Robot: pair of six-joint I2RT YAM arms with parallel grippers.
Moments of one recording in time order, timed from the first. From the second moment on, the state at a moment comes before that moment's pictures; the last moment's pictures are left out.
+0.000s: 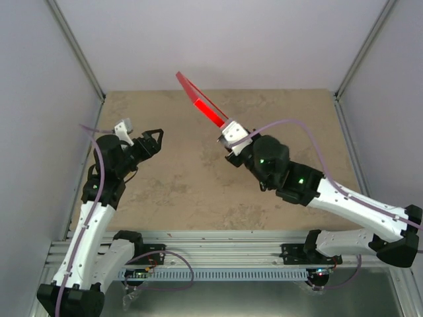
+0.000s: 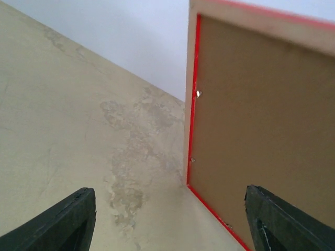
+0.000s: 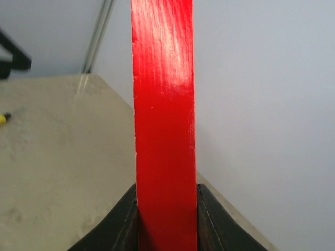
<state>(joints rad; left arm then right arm) -0.14 0.78 0.82 -0.33 0.28 -0.68 1.14 1.19 1.19 -0.17 0.59 -0.42</state>
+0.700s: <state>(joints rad) -0.14 1.00 0.75 -0.19 0.45 -0.62 0.65 1.11 1.23 -0.16 -0.11 0.17</state>
